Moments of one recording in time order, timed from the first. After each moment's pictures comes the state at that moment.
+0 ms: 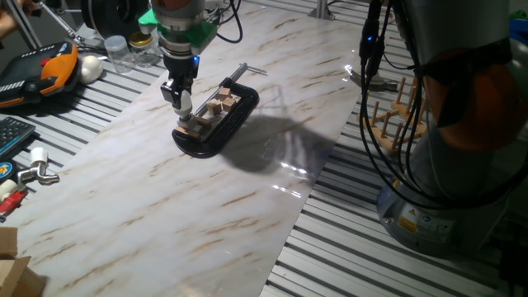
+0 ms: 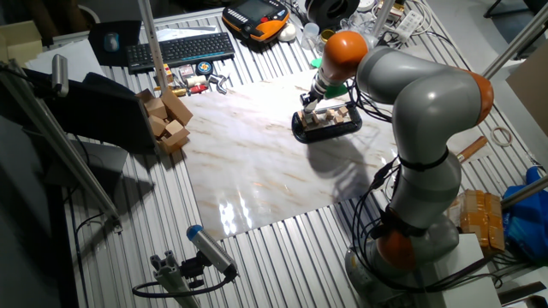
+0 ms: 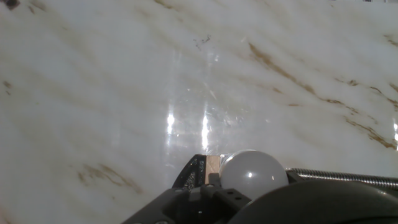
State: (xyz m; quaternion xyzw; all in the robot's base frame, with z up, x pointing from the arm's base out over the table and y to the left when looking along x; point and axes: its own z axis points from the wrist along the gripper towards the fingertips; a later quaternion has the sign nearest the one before) arm 0.626 0.011 0.123 -0.03 0.99 0.00 0.11
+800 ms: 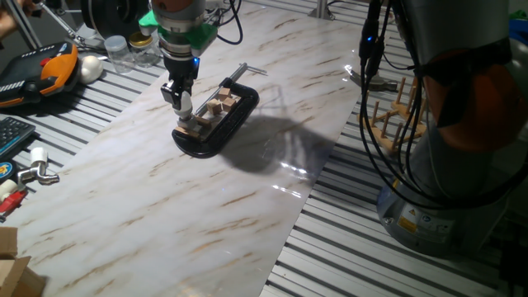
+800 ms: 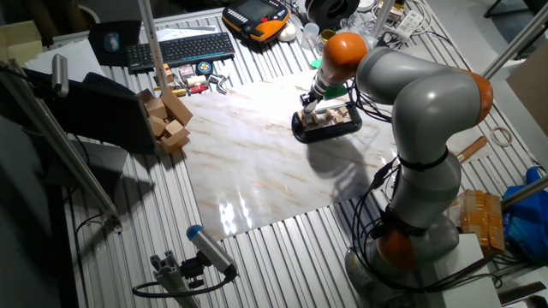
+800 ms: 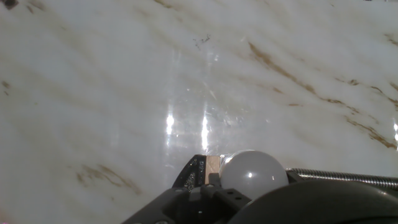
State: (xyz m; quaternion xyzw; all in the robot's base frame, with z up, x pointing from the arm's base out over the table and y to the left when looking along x) arm 0.626 0.011 0.121 -0.03 0.99 0.00 0.11
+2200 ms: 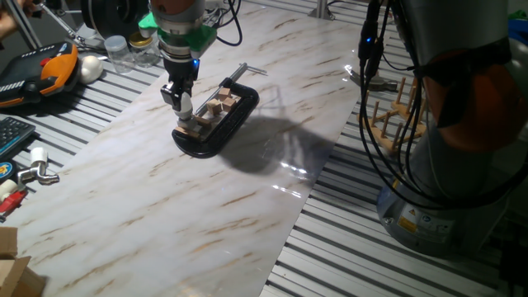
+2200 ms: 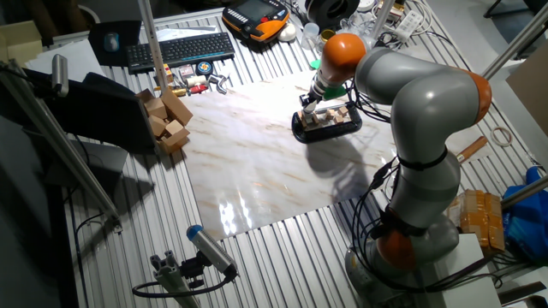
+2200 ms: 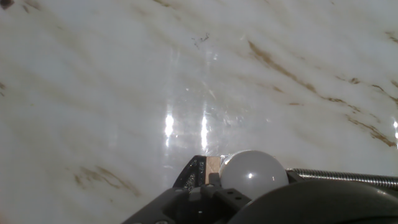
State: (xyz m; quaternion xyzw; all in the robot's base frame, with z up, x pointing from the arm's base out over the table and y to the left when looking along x) arm 0.626 0.011 0.117 -0.03 0.99 0.00 0.11
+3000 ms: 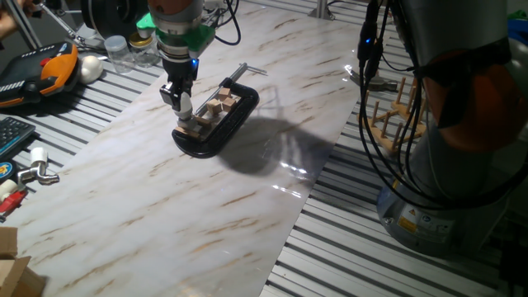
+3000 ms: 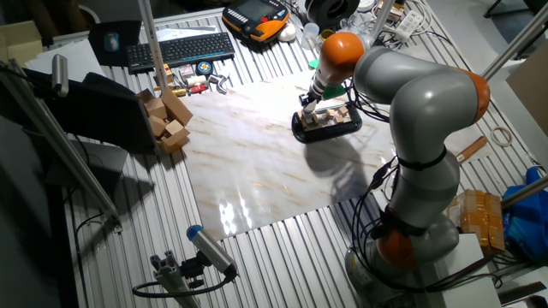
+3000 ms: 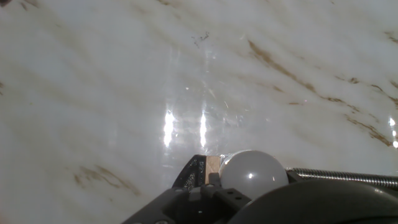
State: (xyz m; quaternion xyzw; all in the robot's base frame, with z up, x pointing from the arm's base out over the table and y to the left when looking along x) arm 0.627 0.012 0.118 -0.03 0.99 -0.01 0.11
